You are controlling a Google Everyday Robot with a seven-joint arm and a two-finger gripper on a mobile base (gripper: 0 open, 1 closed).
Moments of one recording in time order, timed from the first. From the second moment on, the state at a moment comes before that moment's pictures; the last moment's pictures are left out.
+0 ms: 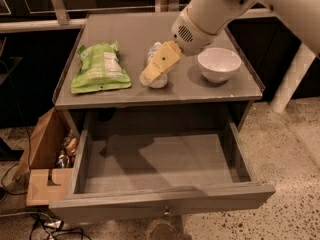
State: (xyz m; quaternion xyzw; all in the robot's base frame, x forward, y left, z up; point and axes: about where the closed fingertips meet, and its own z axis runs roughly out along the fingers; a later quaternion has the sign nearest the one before) arm 0.580 -0.041 0.928 -0.39 0.88 0.15 0.21
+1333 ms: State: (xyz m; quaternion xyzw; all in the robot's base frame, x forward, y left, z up) arm 0.653 -0.022 0.911 -0.32 0.91 0.19 0.19
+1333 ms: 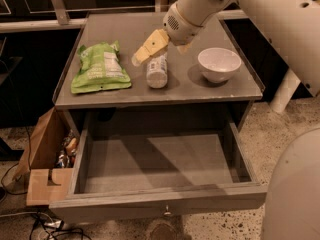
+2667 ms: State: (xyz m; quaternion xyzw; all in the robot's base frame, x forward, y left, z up) arm 0.684 -0.017 0.886 -0.28 0.93 0.17 0.14
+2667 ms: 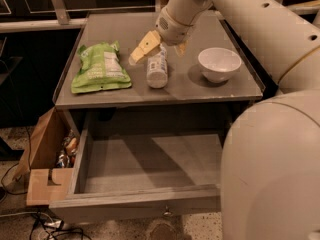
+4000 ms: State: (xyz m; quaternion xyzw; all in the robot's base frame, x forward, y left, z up) arm 0.701 -0.014 0.851 -0.26 0.95 0.15 0.11
